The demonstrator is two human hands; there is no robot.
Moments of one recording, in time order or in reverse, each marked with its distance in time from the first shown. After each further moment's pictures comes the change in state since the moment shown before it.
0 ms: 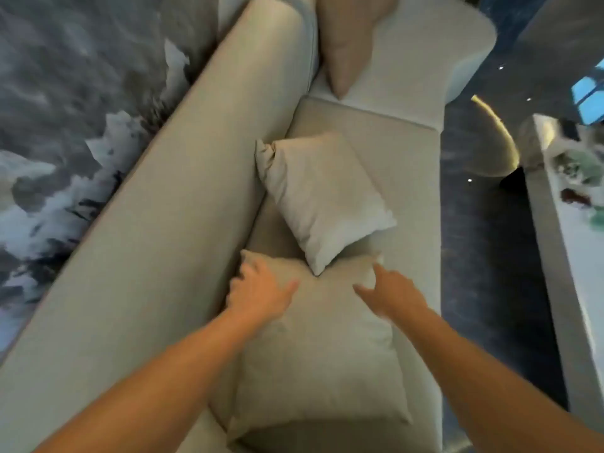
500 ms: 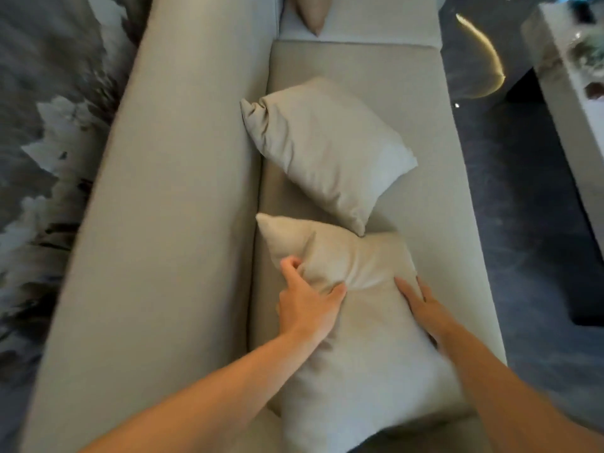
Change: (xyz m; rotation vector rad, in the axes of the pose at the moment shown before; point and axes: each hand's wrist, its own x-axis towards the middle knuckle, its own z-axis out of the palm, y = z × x) left_hand -0.006 -0.036 0.028 -0.575 -0.010 0.154; right_hand -0.013 0.015 0.132 0.977 -0.141 0.410
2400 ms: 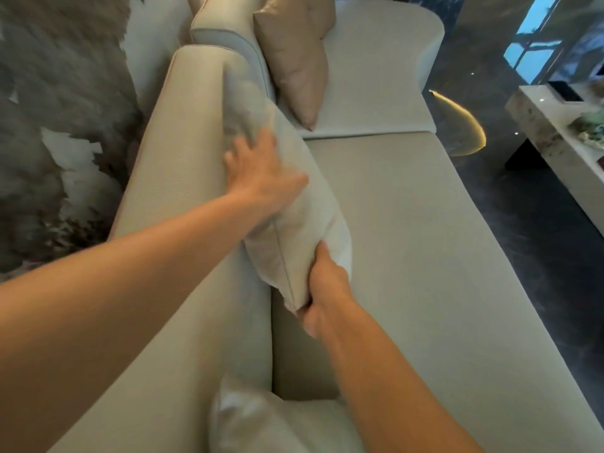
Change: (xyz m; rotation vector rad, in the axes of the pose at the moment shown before) left_hand 0.301 0.249 -0.096 0.444 0.221 0.482; right_hand 0.032 -0.338 0.109 0.995 -0.187 0.062
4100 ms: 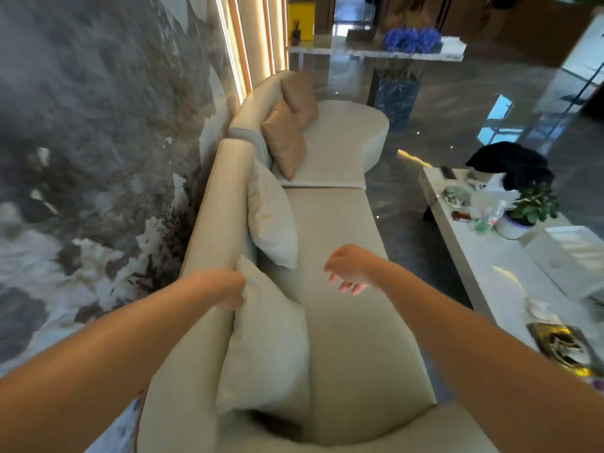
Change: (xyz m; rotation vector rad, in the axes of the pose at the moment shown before) left_hand -0.471 0.145 -0.204 0.839 -0.769 -0.043; right_hand -0.440 -0.078 -0.273 -1.551 -0.165 -0.446
